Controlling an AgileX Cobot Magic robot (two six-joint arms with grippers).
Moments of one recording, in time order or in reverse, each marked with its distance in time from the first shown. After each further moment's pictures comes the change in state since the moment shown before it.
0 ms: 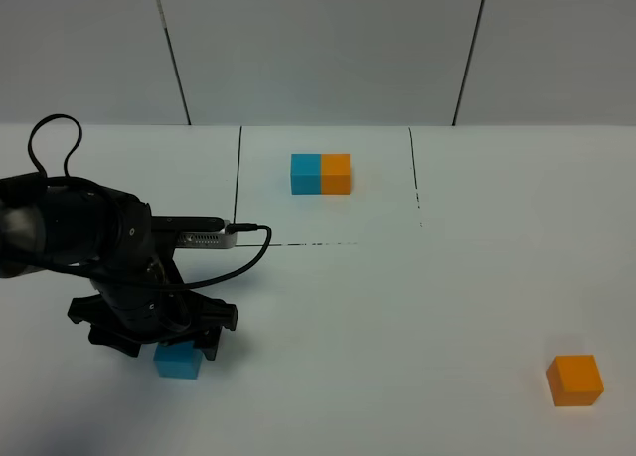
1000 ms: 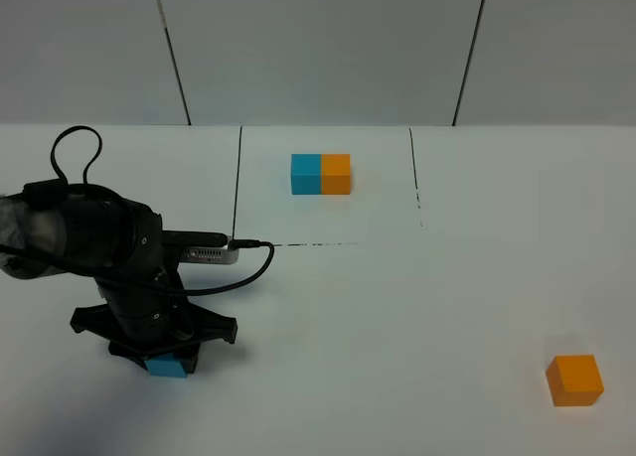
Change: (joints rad) left arm 0.000 0.074 -0.011 0.014 0.014 0.002; right arm 0.000 0.000 0.000 0.001 0.000 0.008
